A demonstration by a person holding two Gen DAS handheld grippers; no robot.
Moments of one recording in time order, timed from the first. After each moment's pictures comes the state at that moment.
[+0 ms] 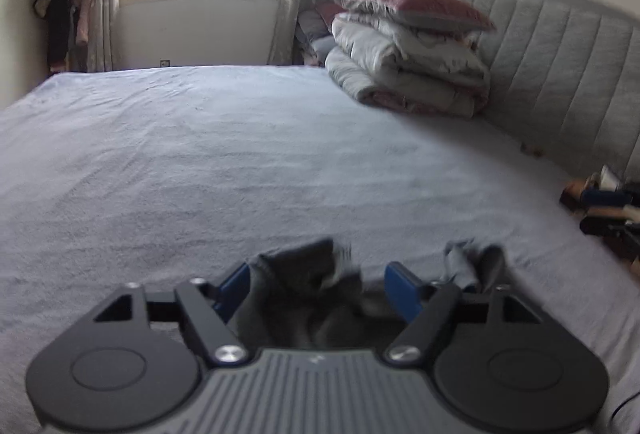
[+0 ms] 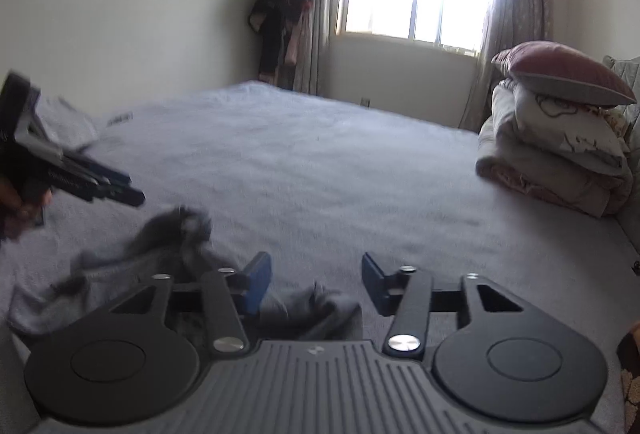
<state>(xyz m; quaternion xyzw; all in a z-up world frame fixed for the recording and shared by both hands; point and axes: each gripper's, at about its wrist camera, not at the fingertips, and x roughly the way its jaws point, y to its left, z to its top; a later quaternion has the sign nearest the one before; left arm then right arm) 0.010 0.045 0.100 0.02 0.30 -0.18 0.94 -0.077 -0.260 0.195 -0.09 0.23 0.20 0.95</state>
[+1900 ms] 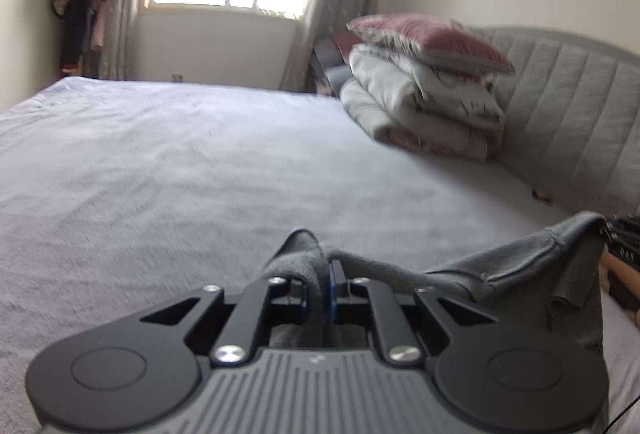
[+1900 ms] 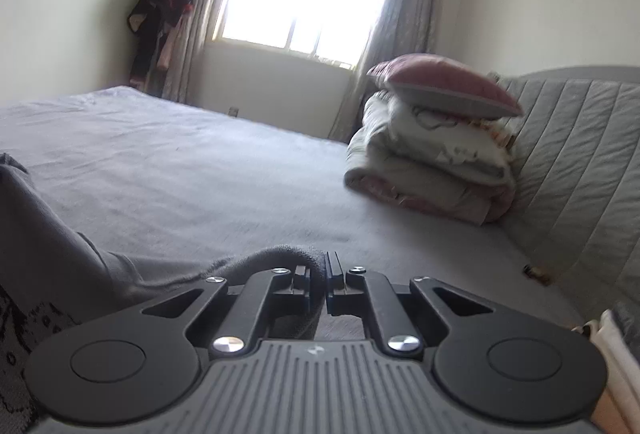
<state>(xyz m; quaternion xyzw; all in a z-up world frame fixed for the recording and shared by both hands) 0.033 0.074 0.132 -0.06 0.24 -0.17 0.96 -0.078 -0.265 0.204 -0.12 0.14 -0.01 0.98</state>
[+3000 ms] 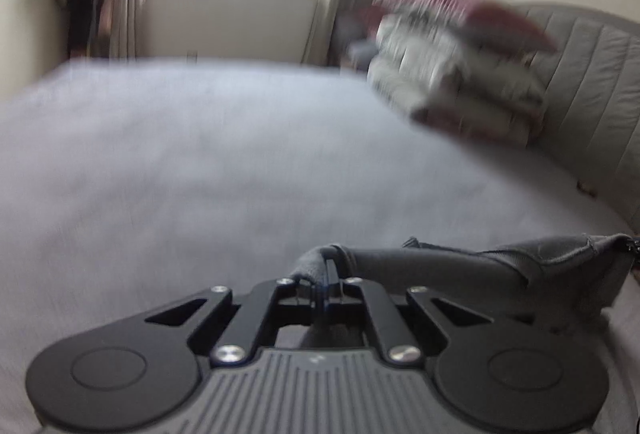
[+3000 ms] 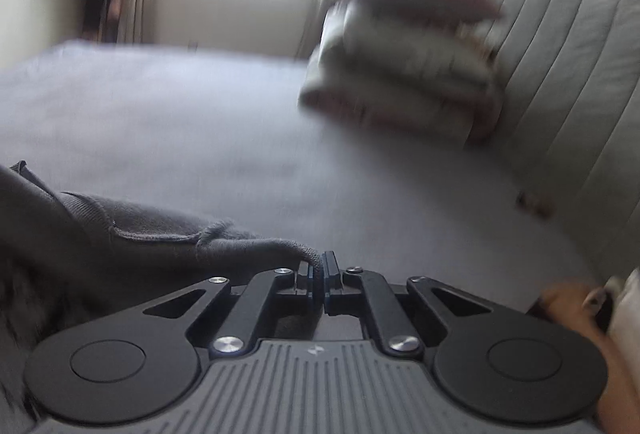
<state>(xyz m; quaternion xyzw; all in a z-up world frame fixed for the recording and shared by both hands) 0.153 0.056 0.081 -0.05 0.33 -0.14 0.93 0.048 -0.345 0.139 -0.10 0.31 -0.06 0.94</state>
